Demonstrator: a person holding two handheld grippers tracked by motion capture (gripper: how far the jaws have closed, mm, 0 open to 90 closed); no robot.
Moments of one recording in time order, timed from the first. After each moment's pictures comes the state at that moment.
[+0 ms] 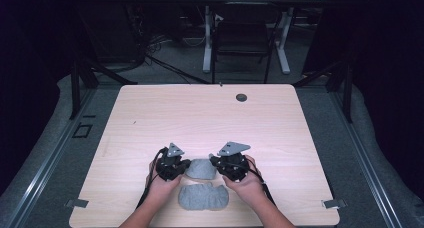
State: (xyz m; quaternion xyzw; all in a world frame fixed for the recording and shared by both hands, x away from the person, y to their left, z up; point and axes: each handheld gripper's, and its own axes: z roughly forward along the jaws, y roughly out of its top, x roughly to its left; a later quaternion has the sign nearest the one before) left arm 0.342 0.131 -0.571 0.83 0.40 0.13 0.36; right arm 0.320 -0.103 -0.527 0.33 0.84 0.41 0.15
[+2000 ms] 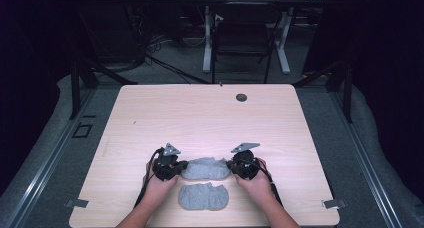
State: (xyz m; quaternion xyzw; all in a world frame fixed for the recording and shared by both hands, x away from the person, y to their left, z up) left arm 0.345 0.139 -0.575 0.83 0.41 0.11 0.36; right arm 0.341 -0.139 -0.568 0.43 0.83 0.34 0.11
